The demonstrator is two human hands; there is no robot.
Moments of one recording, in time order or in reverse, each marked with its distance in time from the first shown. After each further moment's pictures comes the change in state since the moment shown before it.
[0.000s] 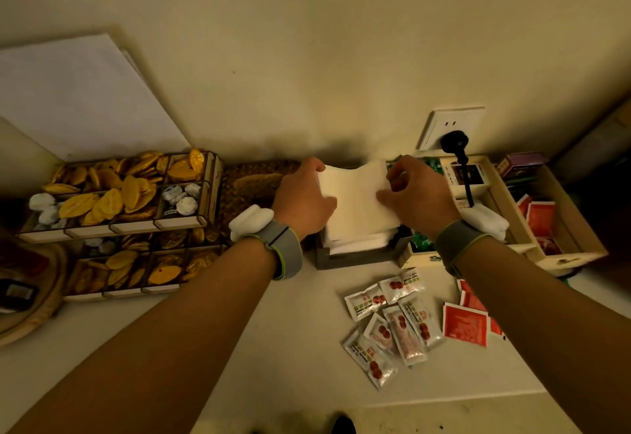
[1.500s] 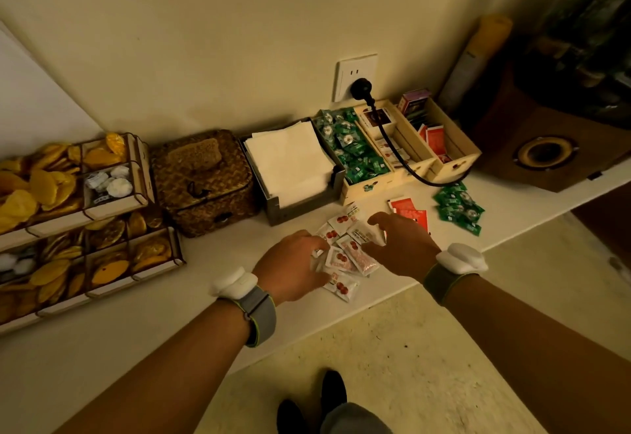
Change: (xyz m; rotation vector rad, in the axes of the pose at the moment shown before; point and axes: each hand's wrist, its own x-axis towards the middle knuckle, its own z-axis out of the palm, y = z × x) left_hand -0.123 -0.039 0.063 0.216 -0.541 0.390; right_hand -0.172 0.065 -0.002 -0.360 -0.245 0.313
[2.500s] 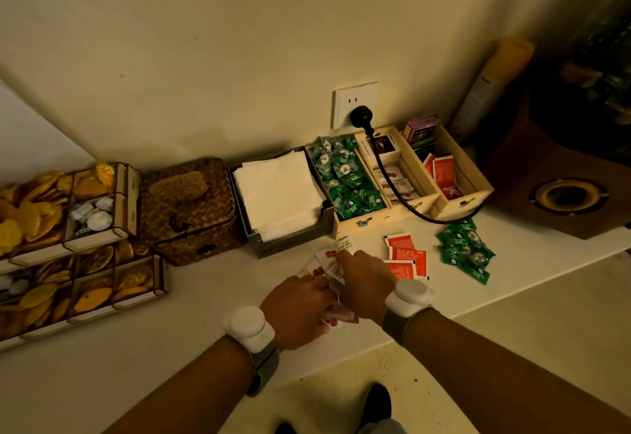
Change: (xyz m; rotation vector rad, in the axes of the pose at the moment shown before) left_hand 0.031 0.022 0.027 0.290 -0.140 0.221; right_hand 0.034 -0.012 0.028 -0.184 0.015 -0.237
